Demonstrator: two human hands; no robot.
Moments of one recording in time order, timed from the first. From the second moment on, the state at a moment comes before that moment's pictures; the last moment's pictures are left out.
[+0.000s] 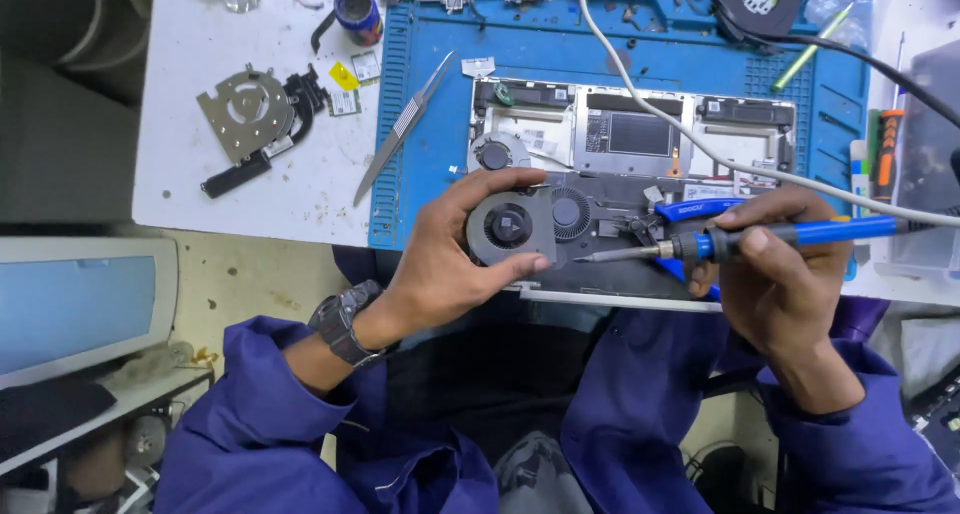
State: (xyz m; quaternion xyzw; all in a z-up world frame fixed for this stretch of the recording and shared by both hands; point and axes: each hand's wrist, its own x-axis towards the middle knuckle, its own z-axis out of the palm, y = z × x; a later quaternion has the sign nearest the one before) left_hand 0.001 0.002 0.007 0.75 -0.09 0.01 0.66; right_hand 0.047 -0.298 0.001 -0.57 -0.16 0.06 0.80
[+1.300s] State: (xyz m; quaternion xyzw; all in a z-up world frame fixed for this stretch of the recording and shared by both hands) left_hand 0.001 0.005 0.003 0.71 -0.10 0.07 0.69; right_hand 0.058 -0.295 -0.005 -0.58 -0.13 0.02 0.80
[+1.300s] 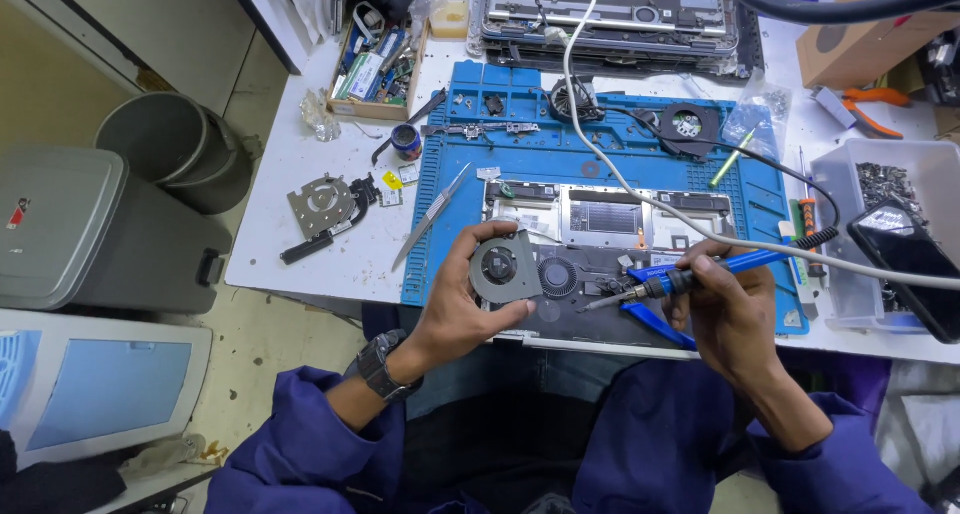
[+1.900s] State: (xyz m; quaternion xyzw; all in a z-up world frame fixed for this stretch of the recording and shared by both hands) left_hand -0.001 0.001 0.009 0.42 -0.13 -0.09 0.89; right_hand 0.057 -0.296 -0.012 -0.57 -0.14 0.02 0.81
